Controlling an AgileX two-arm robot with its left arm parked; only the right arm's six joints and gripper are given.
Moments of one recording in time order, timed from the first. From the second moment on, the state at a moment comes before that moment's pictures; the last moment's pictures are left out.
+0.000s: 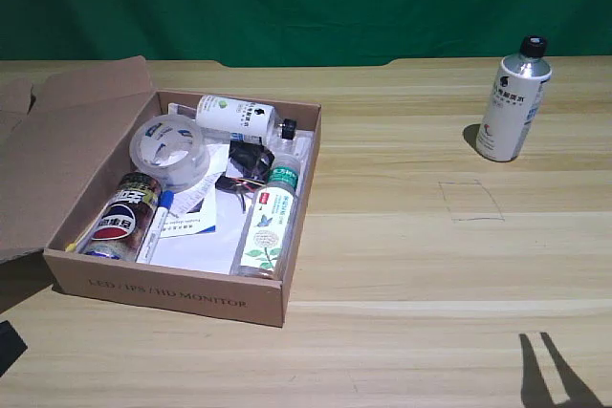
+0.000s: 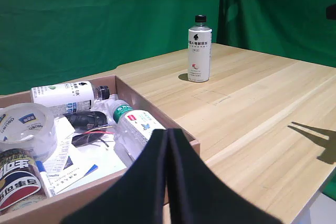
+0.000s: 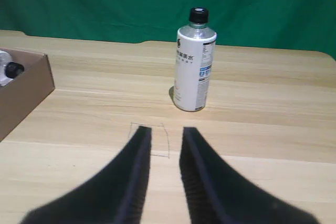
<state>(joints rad) -0.05 0.47 -0.22 -1.74 -0.08 1.67</state>
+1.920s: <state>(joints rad) -0.05 1.88 -1.25 -1.74 0.02 1.76</state>
